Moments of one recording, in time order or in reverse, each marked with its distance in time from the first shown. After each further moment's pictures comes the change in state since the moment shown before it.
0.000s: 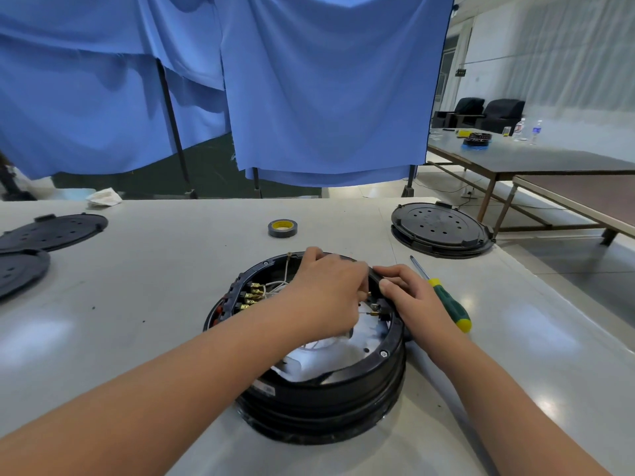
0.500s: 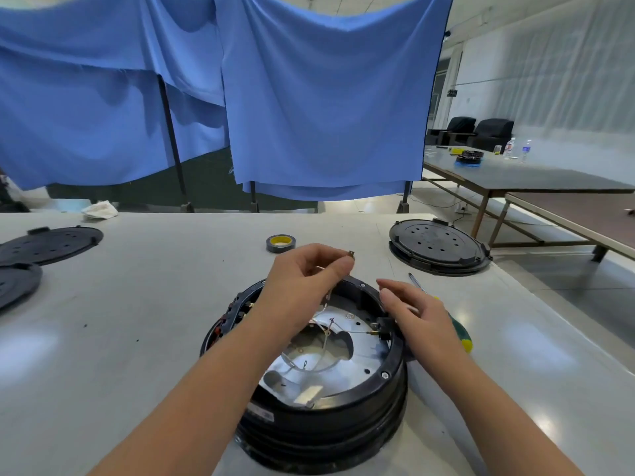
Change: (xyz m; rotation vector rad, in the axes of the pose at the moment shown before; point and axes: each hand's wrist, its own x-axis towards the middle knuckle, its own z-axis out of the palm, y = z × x) left_hand -0.017 -0.013 -0.015 -1.251 0.369 -0.333; right_hand -0.009 -0.012 -0.002 -0.085 0.097 -0.043
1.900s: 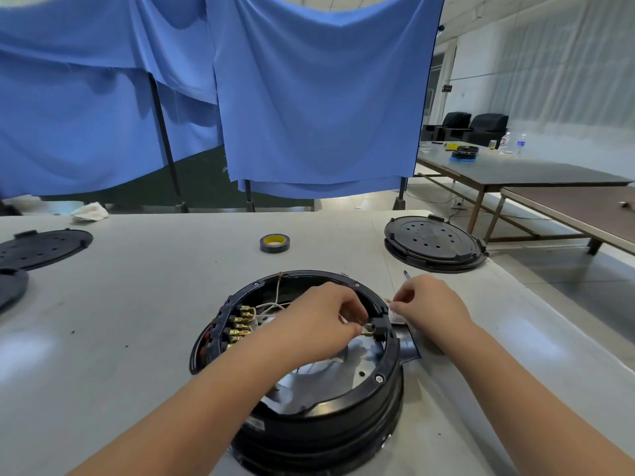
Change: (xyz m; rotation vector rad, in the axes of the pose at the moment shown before) left_hand 0.005 -0.018 0.019 0.730 -0.420 -0.005; right_hand 0.057 0.020 -0.026 -0.961 -0.054 0.156
